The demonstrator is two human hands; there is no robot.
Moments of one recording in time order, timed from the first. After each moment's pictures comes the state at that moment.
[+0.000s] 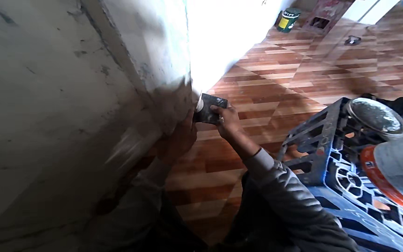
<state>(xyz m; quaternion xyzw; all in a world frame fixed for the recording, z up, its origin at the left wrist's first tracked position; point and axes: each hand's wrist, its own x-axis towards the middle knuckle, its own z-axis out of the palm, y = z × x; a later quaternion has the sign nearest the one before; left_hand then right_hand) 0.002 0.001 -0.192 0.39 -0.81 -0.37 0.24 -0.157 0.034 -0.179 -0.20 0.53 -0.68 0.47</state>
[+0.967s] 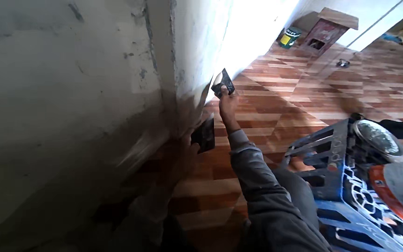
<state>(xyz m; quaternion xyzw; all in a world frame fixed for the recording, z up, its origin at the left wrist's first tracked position) 0.082 -0.001 -0.182 0.46 -0.68 -0.50 0.27 -0.147 -0.114 -0.230 -0.36 0.57 -0.72 0.16</state>
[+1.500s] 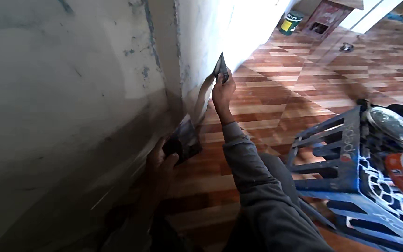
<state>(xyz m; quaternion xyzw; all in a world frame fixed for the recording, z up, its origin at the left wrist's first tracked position) 0.161 0.006 -0.197 0.43 -0.59 -0.52 0.44 -0.104 -0.144 -0.208 -0.38 0.68 -0.63 0.00</state>
